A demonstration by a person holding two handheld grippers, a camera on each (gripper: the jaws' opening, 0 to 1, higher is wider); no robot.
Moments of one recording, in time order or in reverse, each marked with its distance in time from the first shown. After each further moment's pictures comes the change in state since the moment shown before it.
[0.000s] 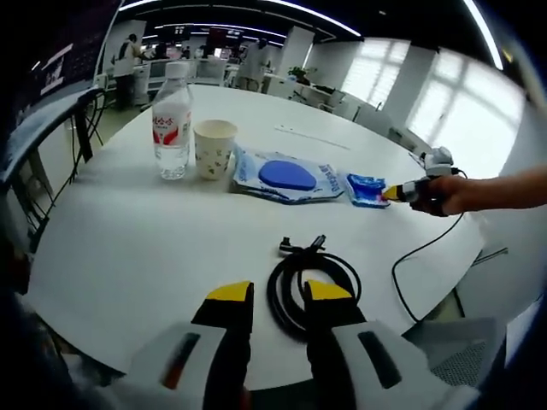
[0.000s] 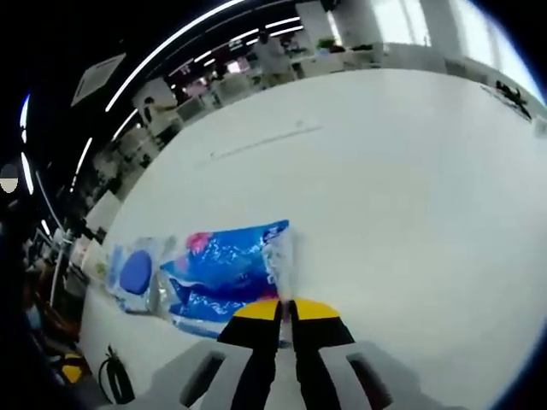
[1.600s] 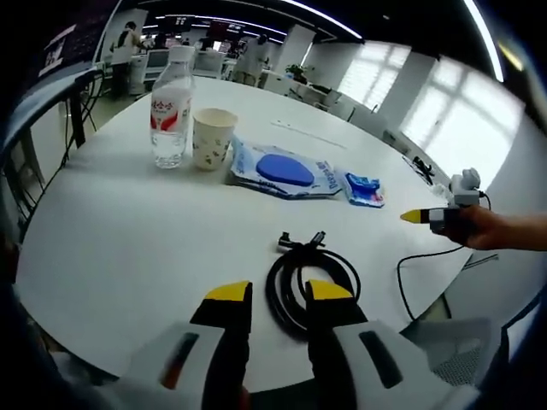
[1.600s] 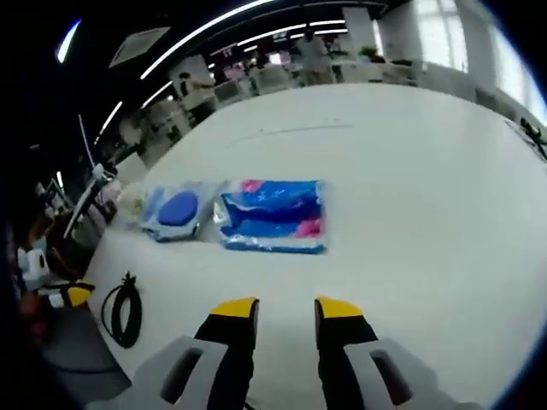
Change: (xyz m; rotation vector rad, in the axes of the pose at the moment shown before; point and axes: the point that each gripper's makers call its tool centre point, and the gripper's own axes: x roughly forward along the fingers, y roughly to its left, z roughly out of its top) left arm 0.005 0.001 -0.007 -0.043 0.016 -0.056; right arm -0.063 0.029 -0.066 -0.202 0.029 0.097
